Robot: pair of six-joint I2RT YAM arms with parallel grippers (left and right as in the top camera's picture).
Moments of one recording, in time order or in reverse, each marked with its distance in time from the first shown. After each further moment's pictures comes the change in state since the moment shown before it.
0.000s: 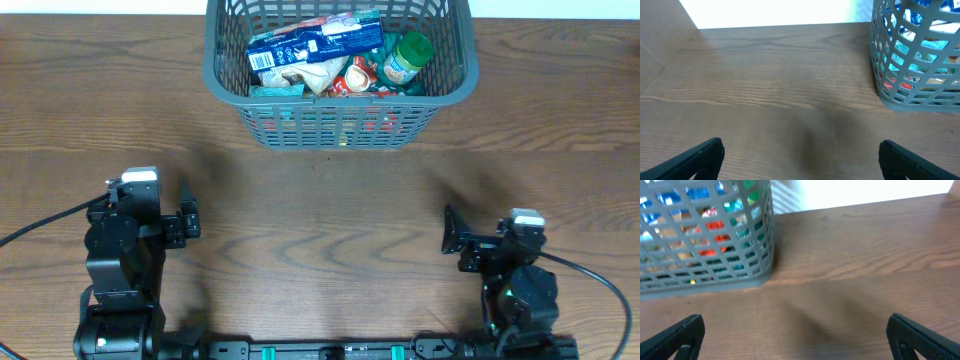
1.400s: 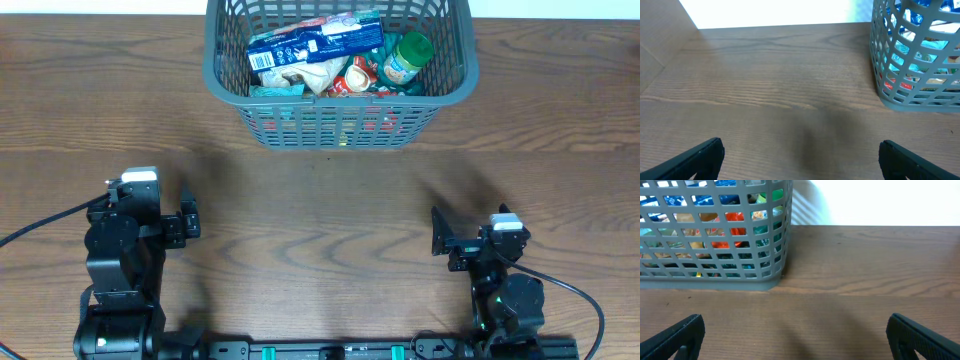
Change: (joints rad) left arm 0.000 0.000 0.000 -0.001 0.000 0.000; right arm -0.001 -0.127 -0.172 0.159 -0.072 -0.127
